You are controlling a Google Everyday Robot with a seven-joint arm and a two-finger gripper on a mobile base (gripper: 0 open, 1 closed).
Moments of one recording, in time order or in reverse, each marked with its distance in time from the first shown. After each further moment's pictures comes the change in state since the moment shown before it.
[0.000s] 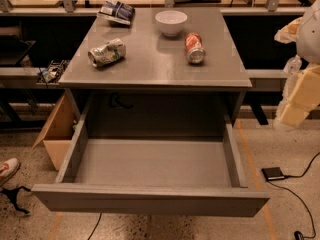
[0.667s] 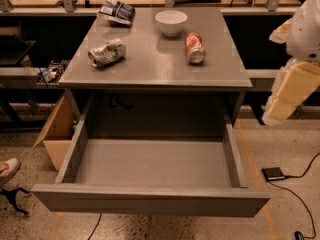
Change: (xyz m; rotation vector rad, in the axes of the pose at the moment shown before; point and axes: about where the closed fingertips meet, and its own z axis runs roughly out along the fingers) arm -0.004 -0.011 0.012 -0.004 -0.002 0.046
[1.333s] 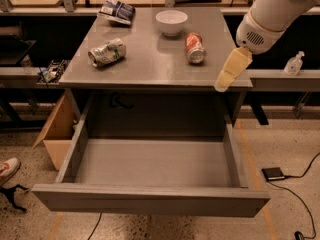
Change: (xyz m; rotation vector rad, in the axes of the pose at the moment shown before) arm -0.032 -0.110 0.117 -0.040 -0.017 0.280
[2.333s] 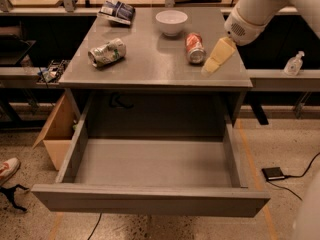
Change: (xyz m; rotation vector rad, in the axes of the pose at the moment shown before) arm -0.032 -0.043 0.029 0.034 -0.016 0.138
